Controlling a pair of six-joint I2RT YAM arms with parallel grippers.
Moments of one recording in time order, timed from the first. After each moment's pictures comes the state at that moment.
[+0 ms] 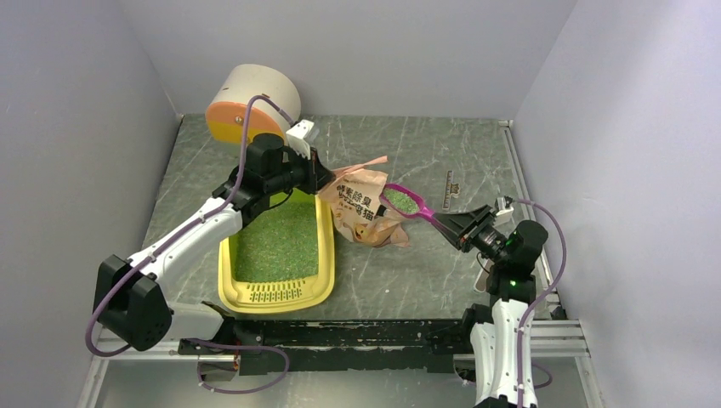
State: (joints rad) left arm -0.54 1.32 1.05 -0.07 0.32 -0.27; right arm -0.29 0.52 0.36 0.00 -0.97 1.25
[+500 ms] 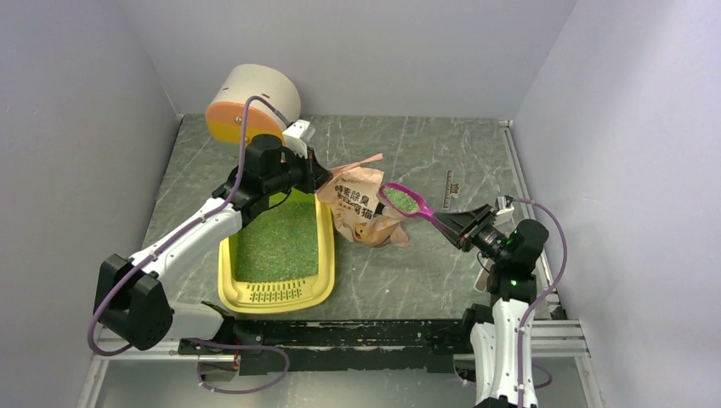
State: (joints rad) left arm -0.52 1.33 1.03 -0.05 0.29 -0.30; right arm -0.29 0.53 0.37 -0.03 -0.97 1.23
